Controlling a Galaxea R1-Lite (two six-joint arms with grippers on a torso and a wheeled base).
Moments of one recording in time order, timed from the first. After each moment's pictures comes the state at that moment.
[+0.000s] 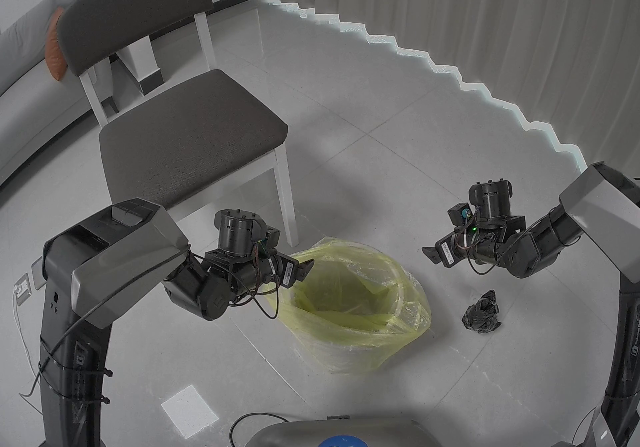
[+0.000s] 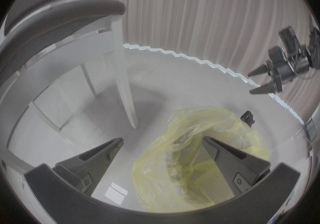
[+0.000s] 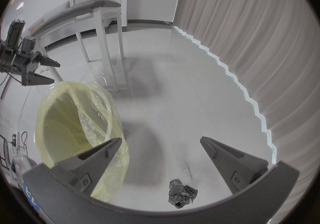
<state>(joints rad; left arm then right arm) -0.41 2.41 -1.21 -0.74 -0.05 0.12 0.26 2.27 -1.17 -0.53 -0.09 -0.30</state>
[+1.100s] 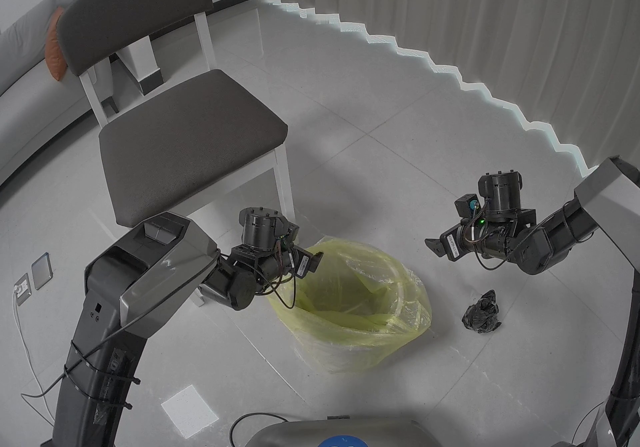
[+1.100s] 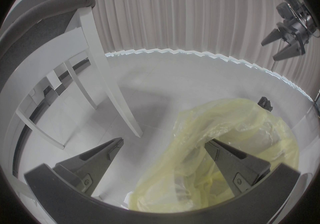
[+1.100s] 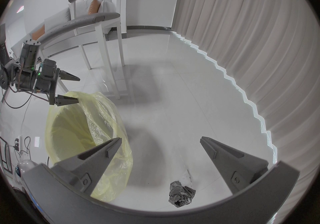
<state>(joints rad) -0.43 2.59 -1.53 -0.65 0.03 0.23 0.26 2.19 -1.12 -0.54 -0.07 -0.28</state>
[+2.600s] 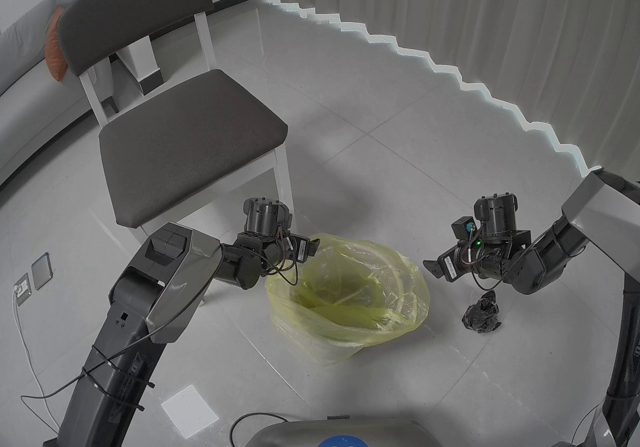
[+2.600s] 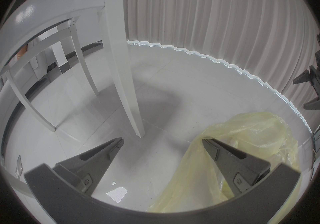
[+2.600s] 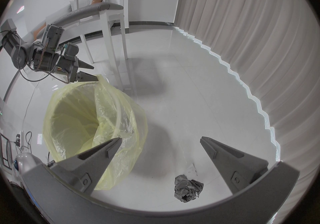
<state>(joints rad) -0.38 2.77 -1.95 -0.37 0.02 0.05 0.26 2.24 -1.03 -0.63 -0.06 -0.28</state>
